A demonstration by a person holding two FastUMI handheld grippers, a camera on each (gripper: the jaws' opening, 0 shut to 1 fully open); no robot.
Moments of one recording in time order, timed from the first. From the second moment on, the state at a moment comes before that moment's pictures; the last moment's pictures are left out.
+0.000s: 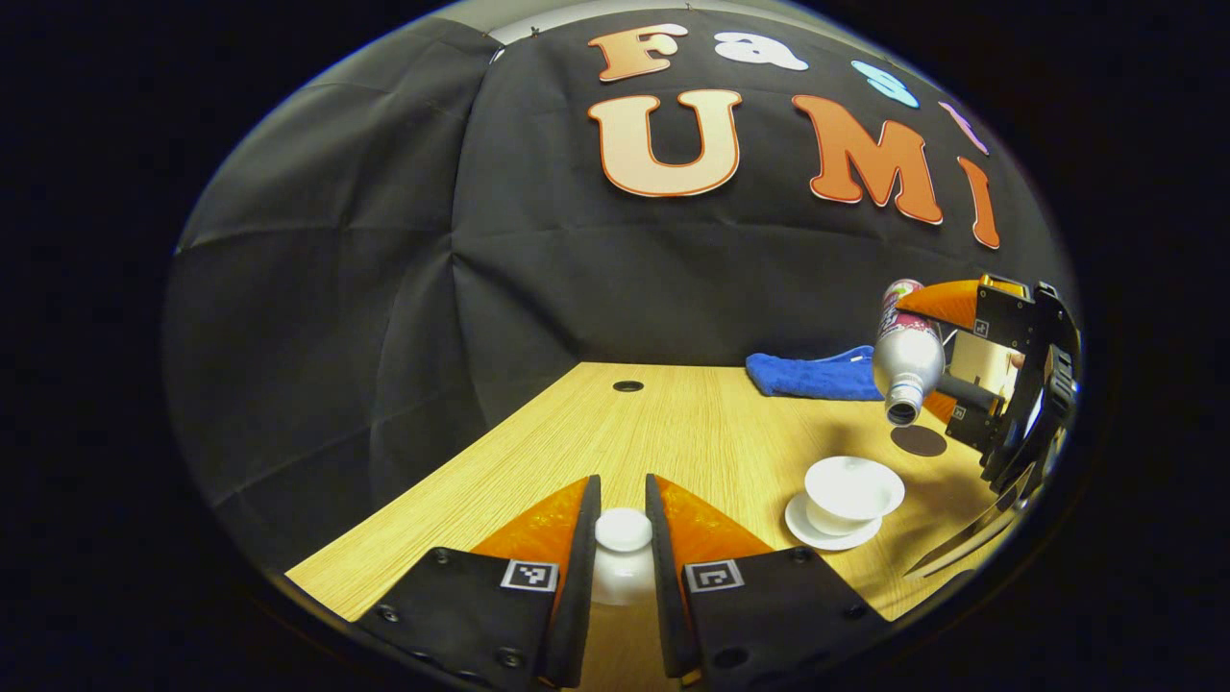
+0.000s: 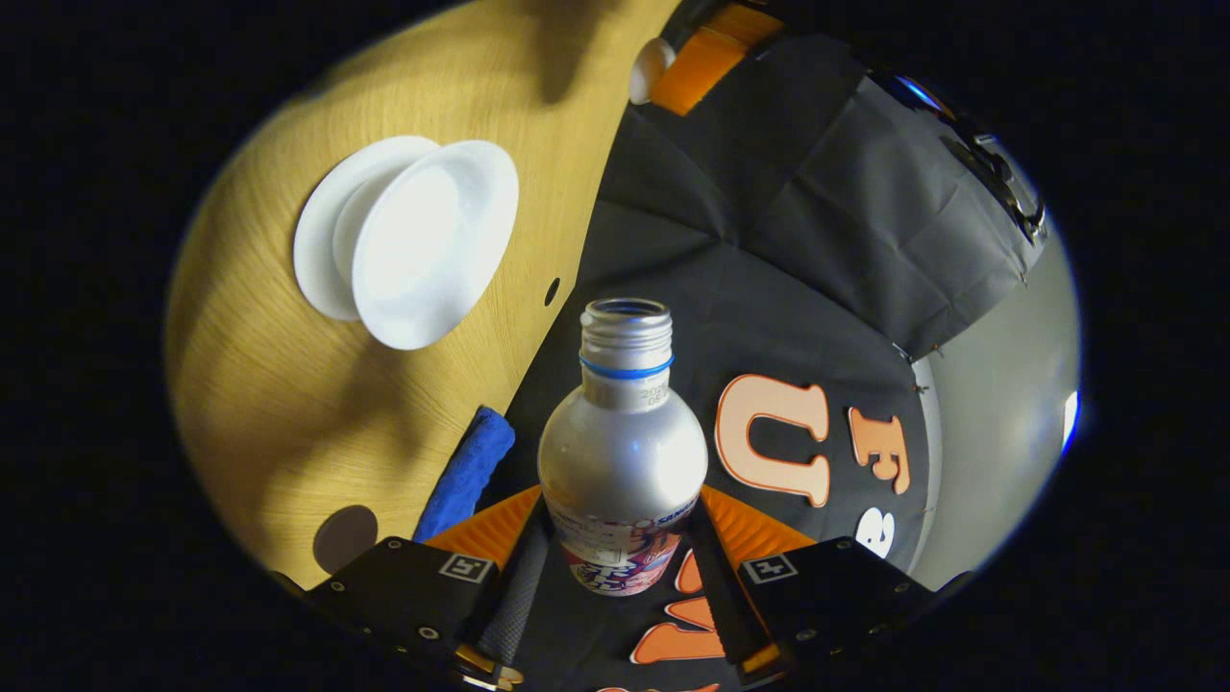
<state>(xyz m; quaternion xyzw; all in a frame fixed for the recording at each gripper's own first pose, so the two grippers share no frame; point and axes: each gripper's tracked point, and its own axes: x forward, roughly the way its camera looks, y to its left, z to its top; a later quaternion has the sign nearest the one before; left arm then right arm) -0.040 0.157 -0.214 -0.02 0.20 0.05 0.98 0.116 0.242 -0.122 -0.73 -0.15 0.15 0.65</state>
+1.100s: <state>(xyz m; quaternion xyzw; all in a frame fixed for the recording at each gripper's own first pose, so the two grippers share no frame) -0.004 0.066 -0.167 -0.03 0.16 -0.02 0.99 0.148 0.139 -0.136 -0.24 0.09 0.15 0.95</state>
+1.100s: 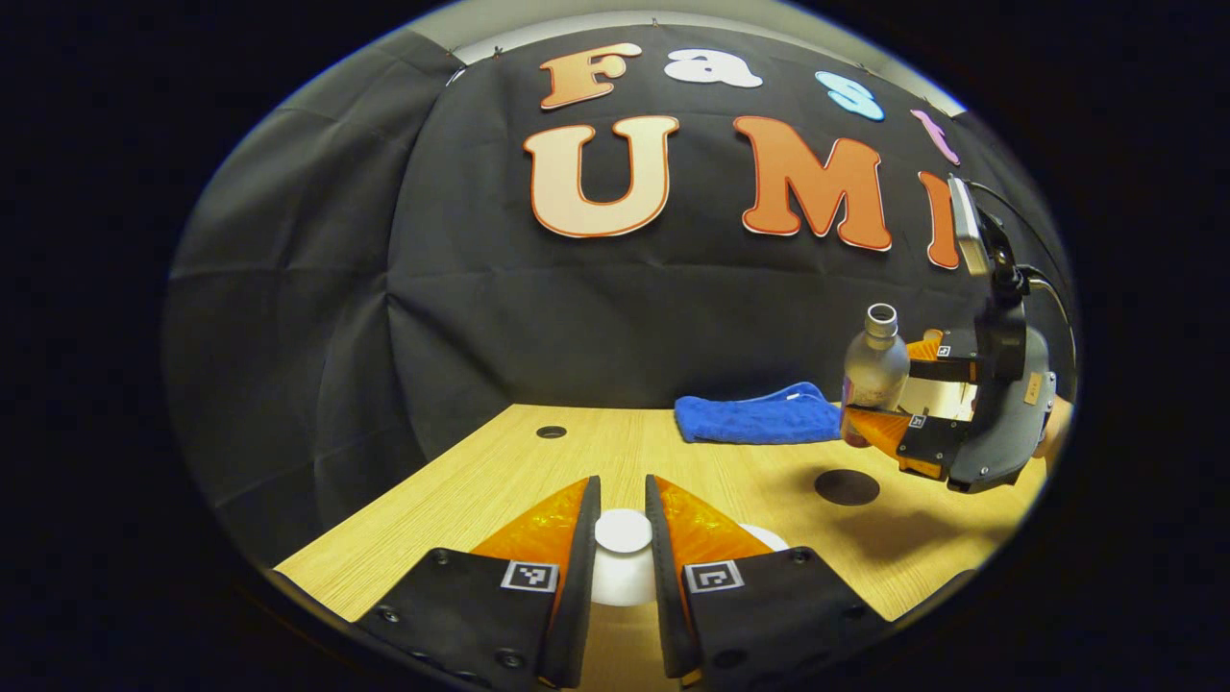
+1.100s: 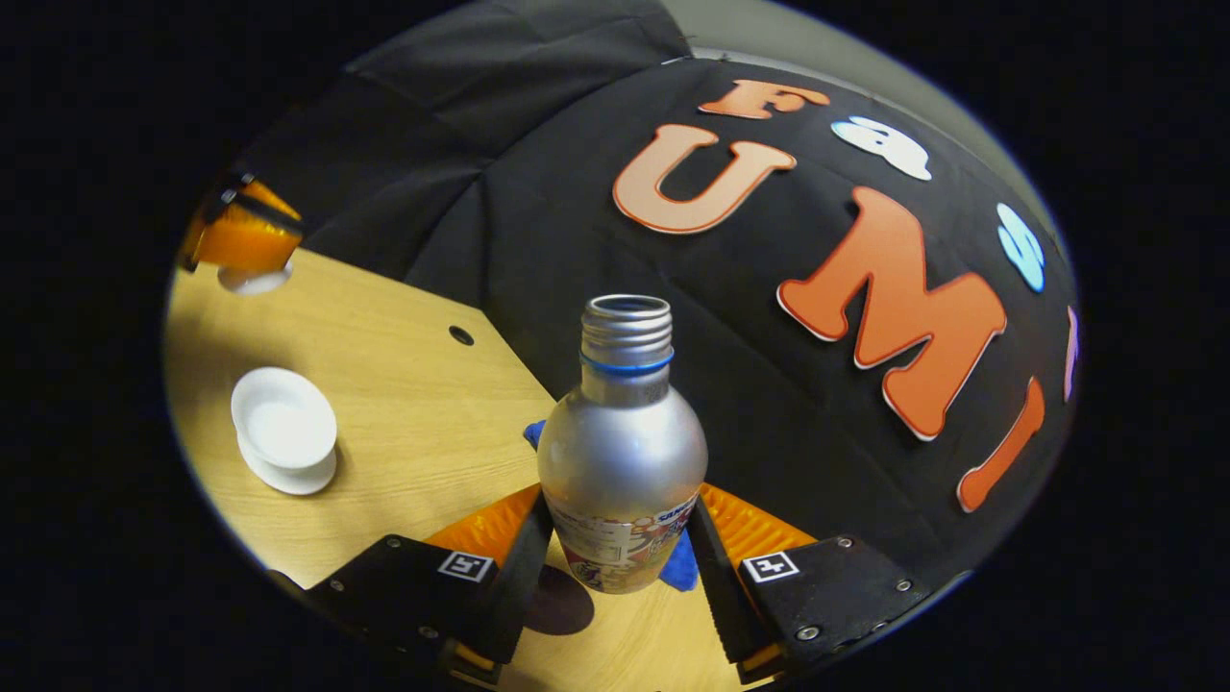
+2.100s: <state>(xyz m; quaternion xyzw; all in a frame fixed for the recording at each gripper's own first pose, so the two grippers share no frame) 0.012 0.015 -0.188 -0.05 0.19 -0.05 0.98 0.157 0.118 -0.225 0.01 0.26 0.16 0.95</state>
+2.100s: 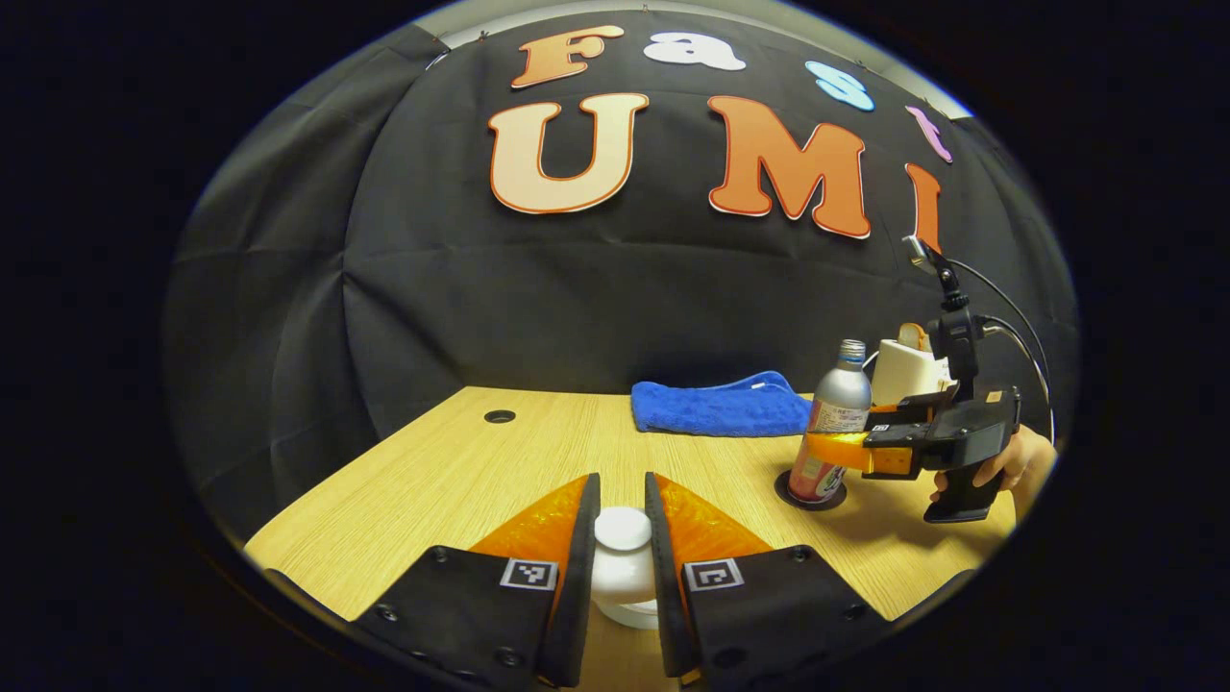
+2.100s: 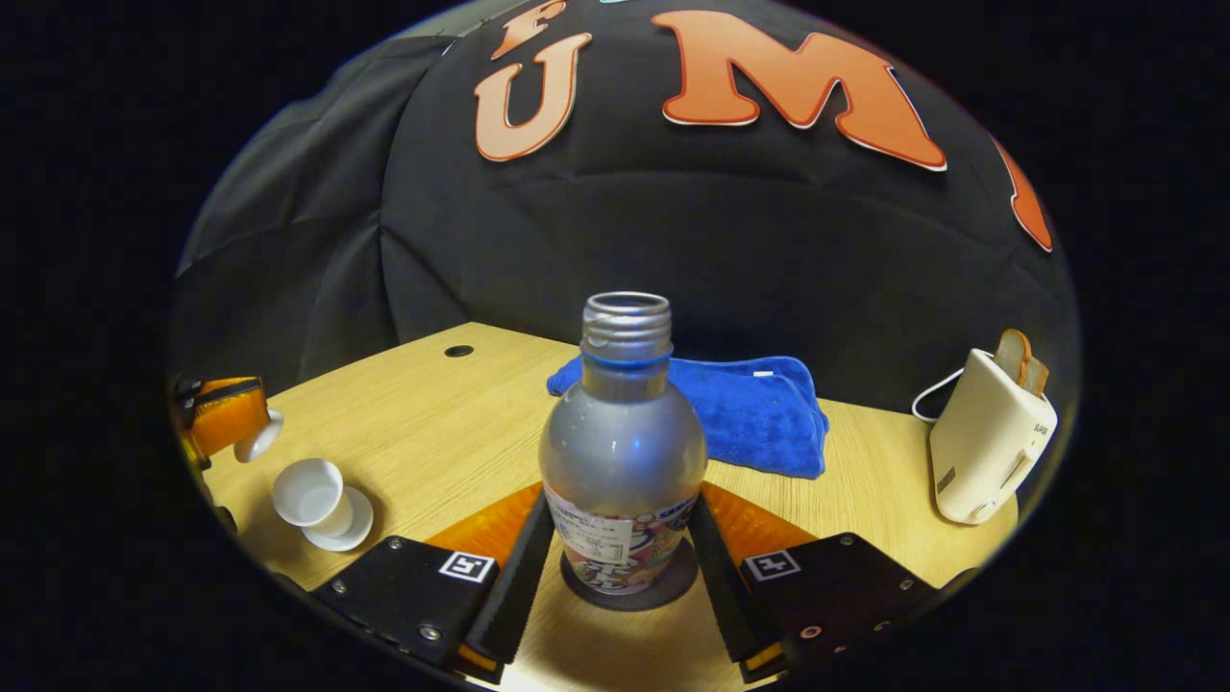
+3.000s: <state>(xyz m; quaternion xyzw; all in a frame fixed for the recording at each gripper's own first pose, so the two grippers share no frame) 0.009 -0.020 -0.240 -0.04 0.24 -0.07 0.97 0.126 0.093 -0.209 -0.02 0.23 0.15 0.96</state>
